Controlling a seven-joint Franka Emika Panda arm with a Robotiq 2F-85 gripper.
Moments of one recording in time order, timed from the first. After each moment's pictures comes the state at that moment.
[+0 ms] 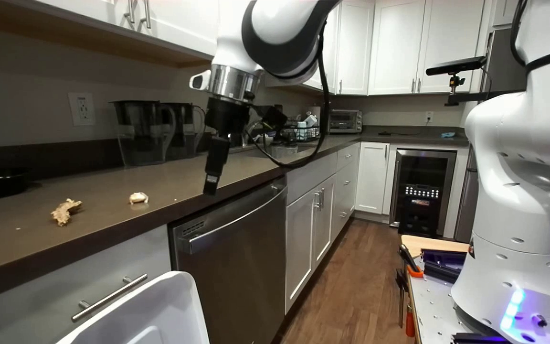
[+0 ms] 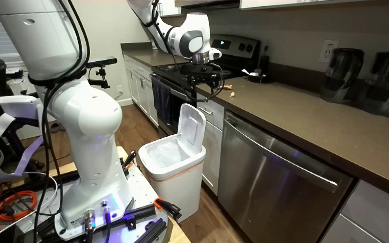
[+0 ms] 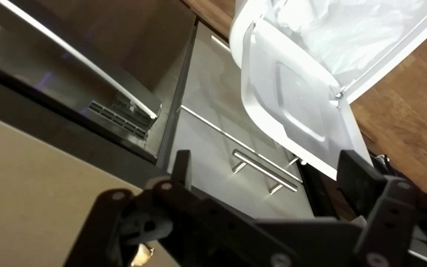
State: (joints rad) arm 0.25 -0.08 -0.01 -2.40 0.09 2.57 -0.36
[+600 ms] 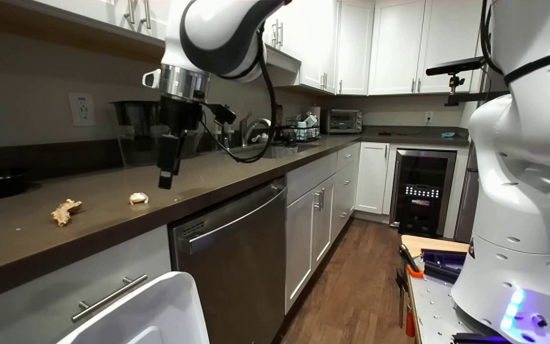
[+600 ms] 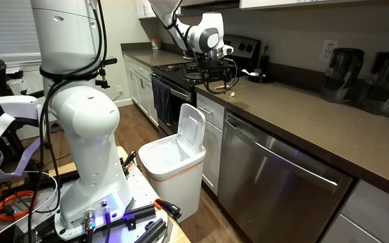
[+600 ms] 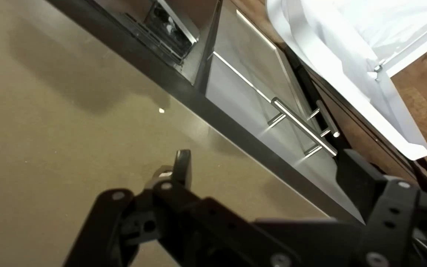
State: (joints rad) arm 0.17 0.17 0.06 -2.06 0.02 2.48 -0.39
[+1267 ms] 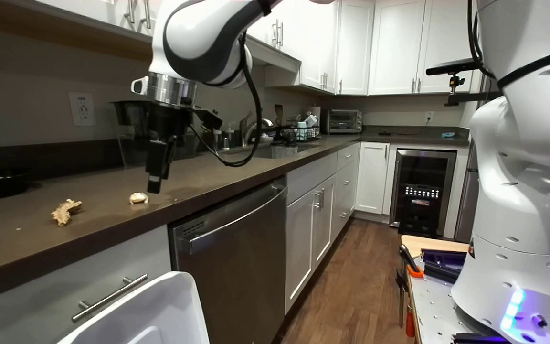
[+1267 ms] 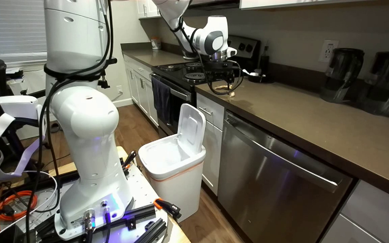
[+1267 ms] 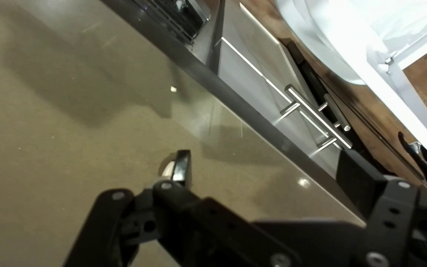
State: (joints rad) arm 0.14 0.26 0.08 -1.96 0.02 2.47 -0.41
